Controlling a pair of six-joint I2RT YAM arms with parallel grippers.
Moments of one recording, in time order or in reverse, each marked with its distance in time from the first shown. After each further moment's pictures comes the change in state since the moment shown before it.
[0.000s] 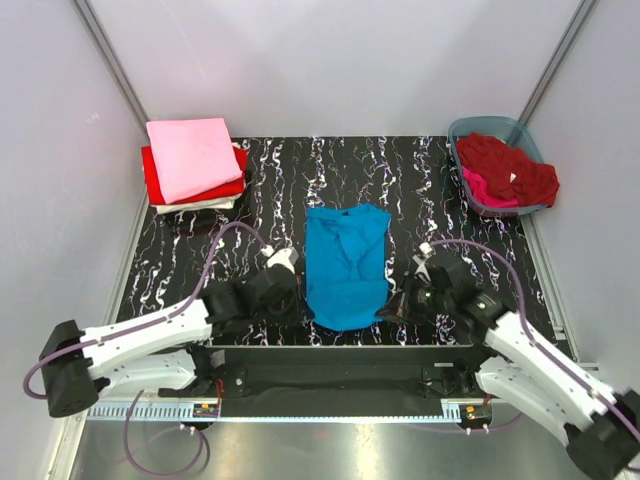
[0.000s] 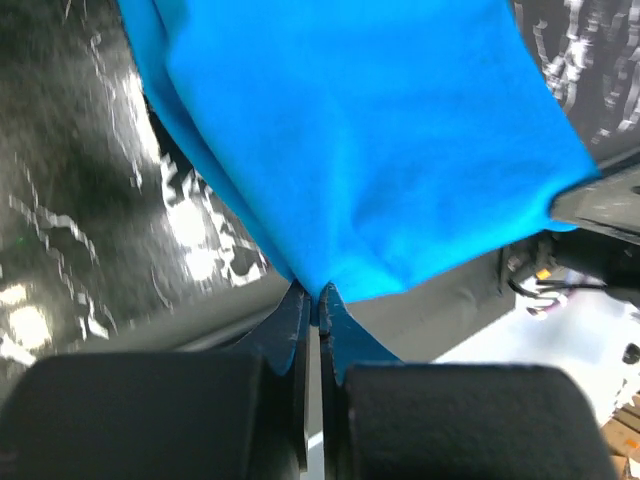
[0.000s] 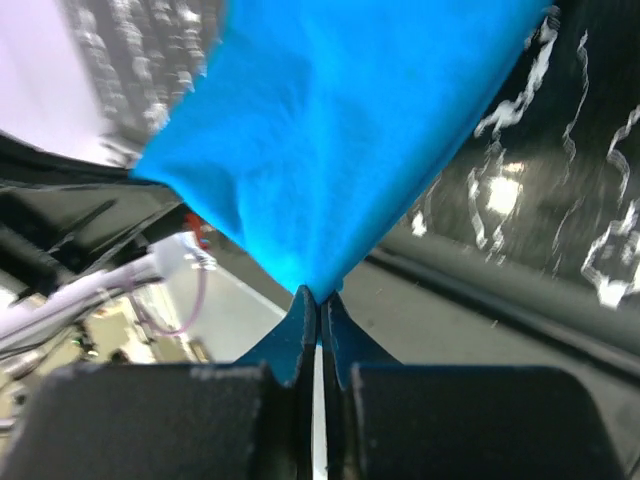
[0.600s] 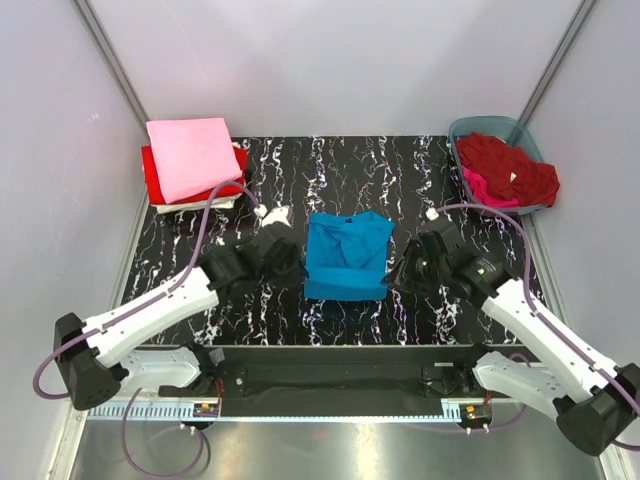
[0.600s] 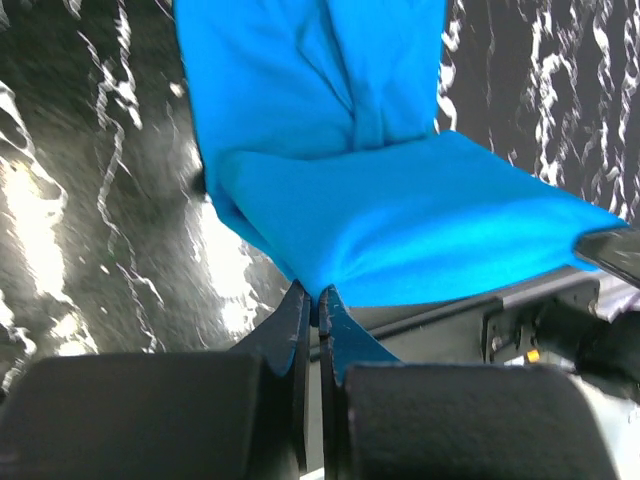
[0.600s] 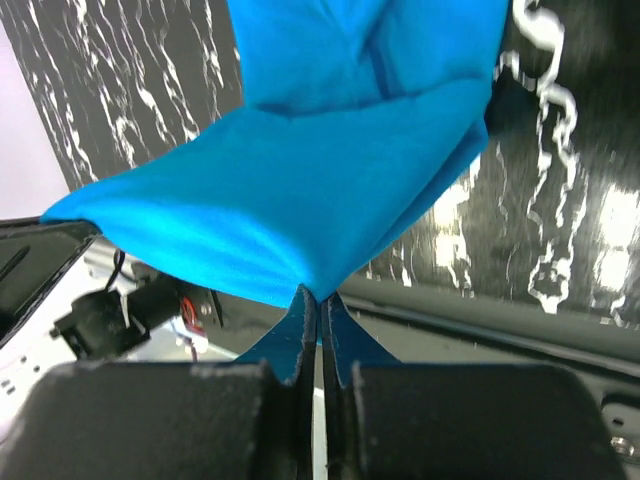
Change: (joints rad) left arm 0.086 0.089 0.336 -0.251 -0.145 0.086; right arm 0.010 0.112 0.331 -0.245 0.265 -0.010
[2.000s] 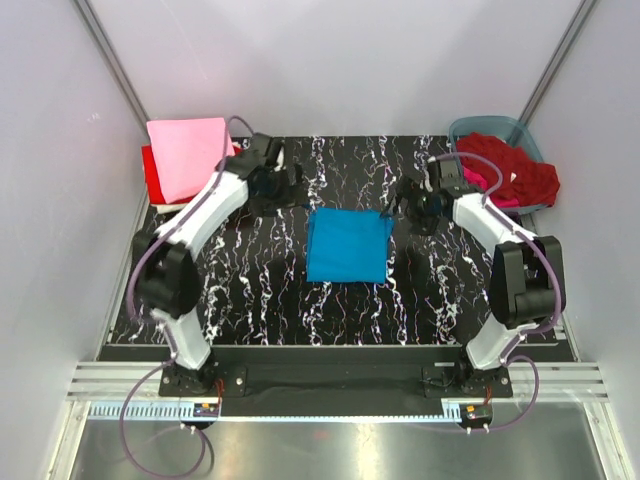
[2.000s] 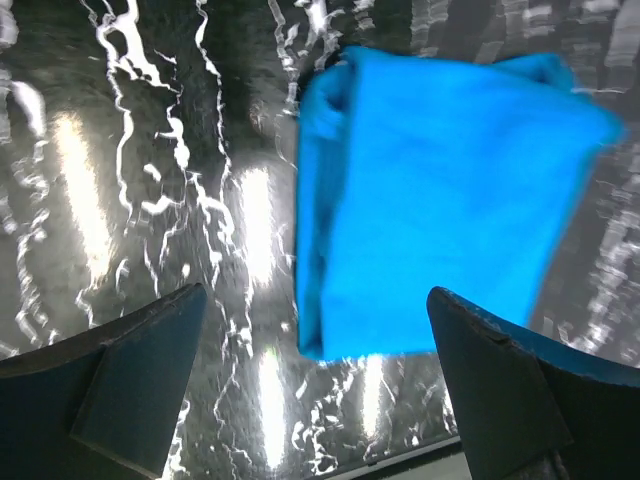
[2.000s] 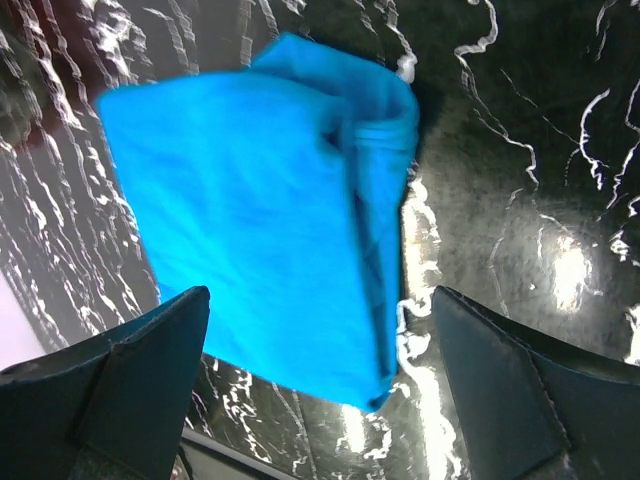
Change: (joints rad) left arm 0.545 0.727 0.616 -0.080 0.338 0.391; right arm -0.415 0.748 0.371 0.272 -0.143 -0.363
